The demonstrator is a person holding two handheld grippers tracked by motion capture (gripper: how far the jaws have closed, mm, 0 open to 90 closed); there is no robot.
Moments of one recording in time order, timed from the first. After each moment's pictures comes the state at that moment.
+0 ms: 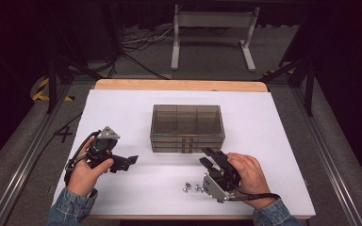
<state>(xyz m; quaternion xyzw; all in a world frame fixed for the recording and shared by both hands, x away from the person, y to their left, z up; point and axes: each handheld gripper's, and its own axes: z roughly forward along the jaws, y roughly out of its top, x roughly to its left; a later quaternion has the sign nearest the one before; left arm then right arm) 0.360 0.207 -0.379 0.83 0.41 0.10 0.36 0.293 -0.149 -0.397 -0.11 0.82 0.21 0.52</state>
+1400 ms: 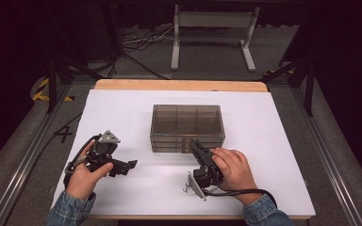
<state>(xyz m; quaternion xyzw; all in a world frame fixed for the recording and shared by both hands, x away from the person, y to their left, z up) 0.354 0.207 -0.386 0.85 0.40 0.10 0.34 0.311 -0.114 -0.417 -0.15 0.77 0.13 0.61</state>
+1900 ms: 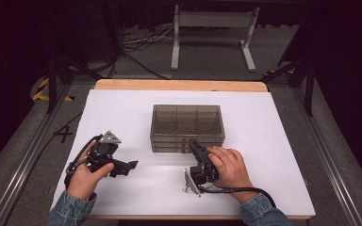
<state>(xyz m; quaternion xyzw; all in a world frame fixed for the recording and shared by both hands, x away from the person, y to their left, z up) 0.354 0.206 -0.388 0.85 0.40 0.09 0.34 0.323 -0.107 -0.429 -0.14 0.76 0.12 0.62</state>
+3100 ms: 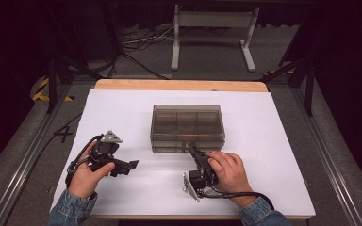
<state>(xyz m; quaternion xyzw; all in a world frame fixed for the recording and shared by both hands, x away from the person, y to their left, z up) 0.359 0.205 -0.391 0.85 0.40 0.09 0.33 0.309 -0.104 -0.430 -0.14 0.76 0.11 0.62</state>
